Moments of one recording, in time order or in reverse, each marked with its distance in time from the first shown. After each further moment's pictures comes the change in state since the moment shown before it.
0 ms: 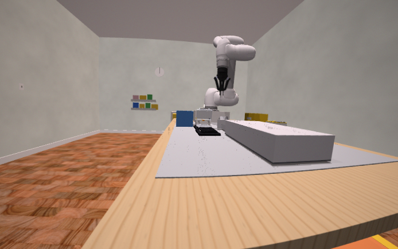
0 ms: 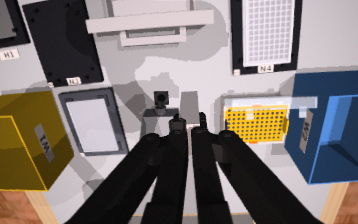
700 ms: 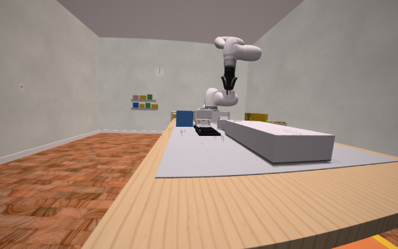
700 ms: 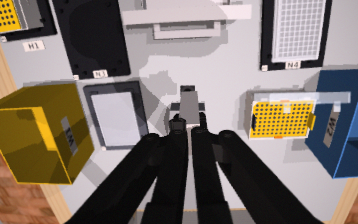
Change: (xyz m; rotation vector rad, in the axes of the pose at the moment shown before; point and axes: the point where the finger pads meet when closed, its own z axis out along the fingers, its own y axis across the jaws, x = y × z) arm -0.004 -0.056 -0.010 0.000 -0.007 -0.016
